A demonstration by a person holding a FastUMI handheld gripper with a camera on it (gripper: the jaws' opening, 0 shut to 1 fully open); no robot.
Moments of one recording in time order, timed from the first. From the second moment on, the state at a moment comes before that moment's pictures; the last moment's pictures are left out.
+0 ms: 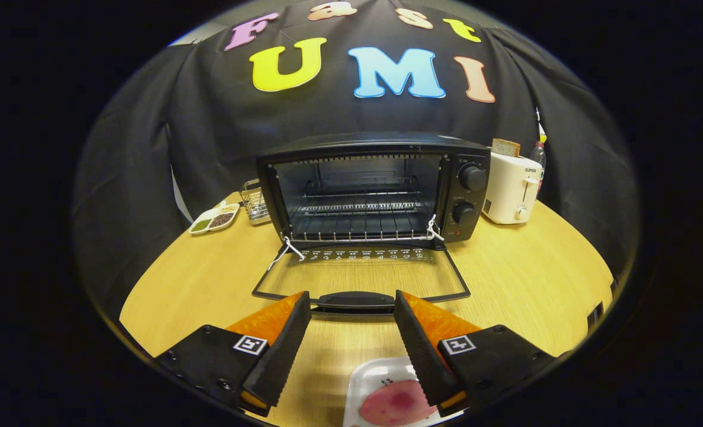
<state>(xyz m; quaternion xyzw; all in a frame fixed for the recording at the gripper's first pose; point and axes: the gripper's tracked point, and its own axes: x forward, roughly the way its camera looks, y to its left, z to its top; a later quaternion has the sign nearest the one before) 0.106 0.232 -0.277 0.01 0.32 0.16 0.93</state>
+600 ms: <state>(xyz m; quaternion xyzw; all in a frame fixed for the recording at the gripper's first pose) 0.036 0.143 -0.225 0.05 0.37 0.19 0.91</state>
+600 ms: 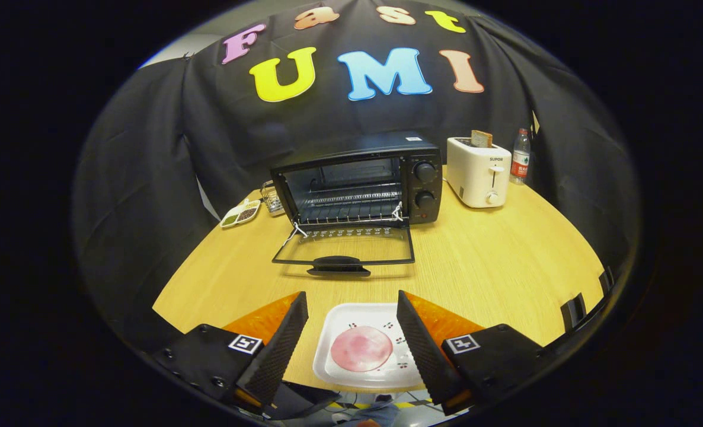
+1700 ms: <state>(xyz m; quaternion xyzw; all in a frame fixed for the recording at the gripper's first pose) 0.021 0.086 -0.328 0.08 0.64 0.24 0.72</state>
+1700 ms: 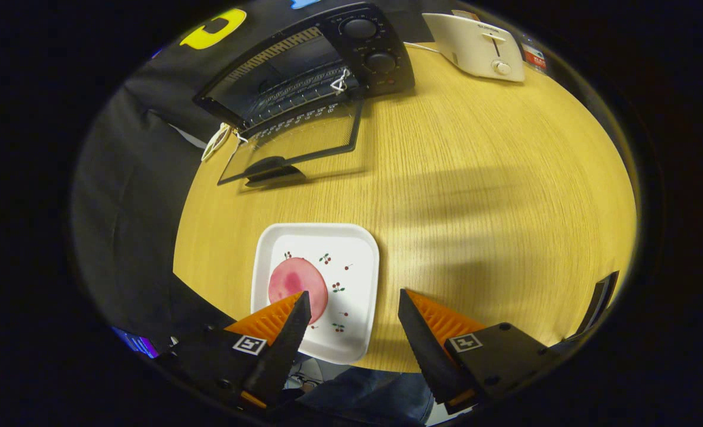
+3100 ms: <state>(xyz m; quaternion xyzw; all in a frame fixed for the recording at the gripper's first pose) -0.014 0.105 -0.316 0.26 0.65 0.25 0.67</state>
